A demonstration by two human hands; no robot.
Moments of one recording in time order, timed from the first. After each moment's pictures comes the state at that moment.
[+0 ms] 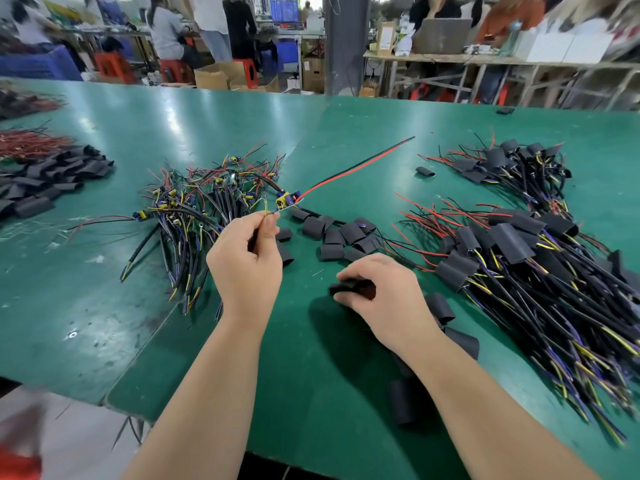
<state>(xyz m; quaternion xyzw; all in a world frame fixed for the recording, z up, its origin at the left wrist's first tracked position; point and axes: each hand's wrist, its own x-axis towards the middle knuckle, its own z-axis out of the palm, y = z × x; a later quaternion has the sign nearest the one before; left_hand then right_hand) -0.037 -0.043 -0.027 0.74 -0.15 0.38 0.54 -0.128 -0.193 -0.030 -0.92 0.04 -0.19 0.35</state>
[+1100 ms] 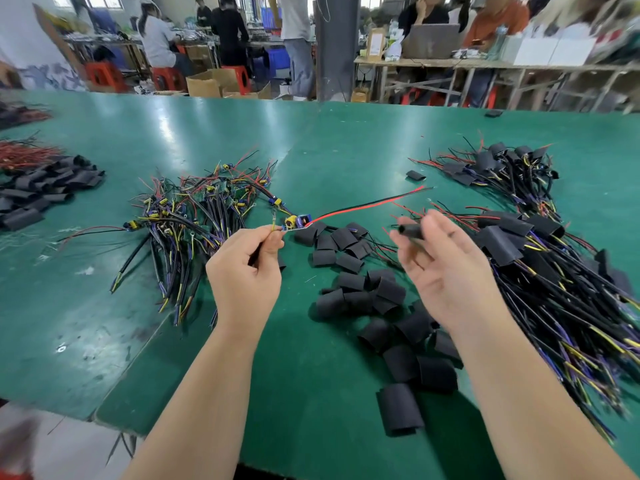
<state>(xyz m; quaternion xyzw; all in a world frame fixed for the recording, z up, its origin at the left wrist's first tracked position) -0.040 -0.045 -0.031 0.74 -0.21 0.35 0.53 -0.137 -0.239 0.003 -0.38 0.12 -0.25 0.88</state>
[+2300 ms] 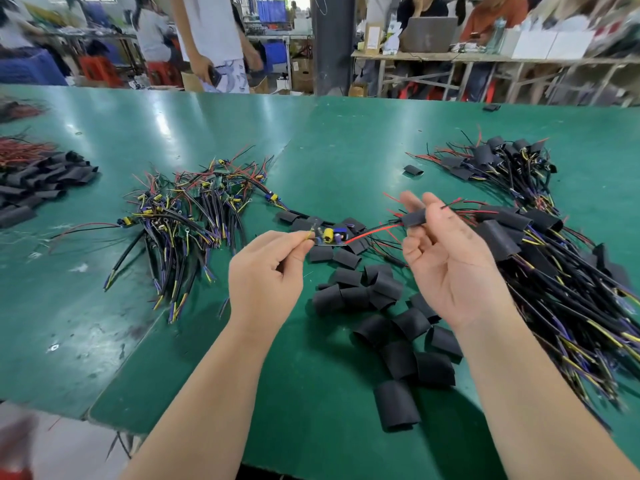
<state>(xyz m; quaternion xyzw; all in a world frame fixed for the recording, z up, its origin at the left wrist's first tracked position) -0.053 -0.059 -0.032 0.75 -0.30 0.36 0.47 -0.140 -0.238 0.012 -0.36 0.03 -0.23 0.90</state>
